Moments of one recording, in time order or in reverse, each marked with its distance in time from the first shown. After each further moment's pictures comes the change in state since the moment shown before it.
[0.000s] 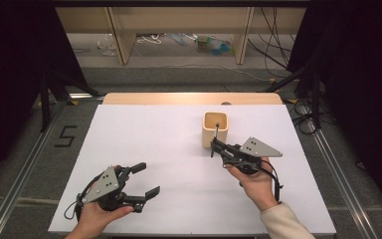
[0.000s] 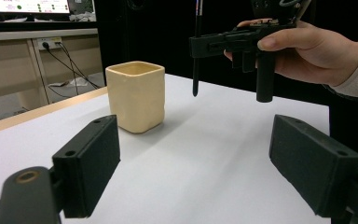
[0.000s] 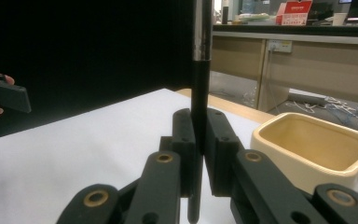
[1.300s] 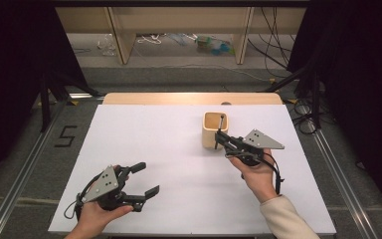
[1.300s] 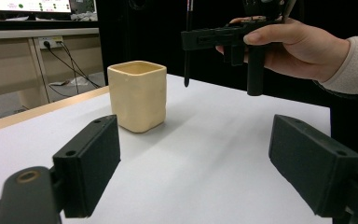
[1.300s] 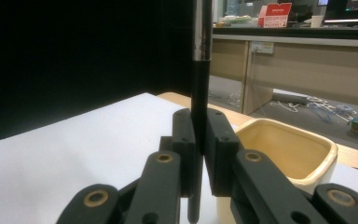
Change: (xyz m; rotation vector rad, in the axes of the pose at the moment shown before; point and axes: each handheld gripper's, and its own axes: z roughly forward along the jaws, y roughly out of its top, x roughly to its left) left arm 0.002 -0.001 0.000 -0.002 0.002 -0.005; right arm -0.019 0.006 0.006 -0.011 -0.065 0.018
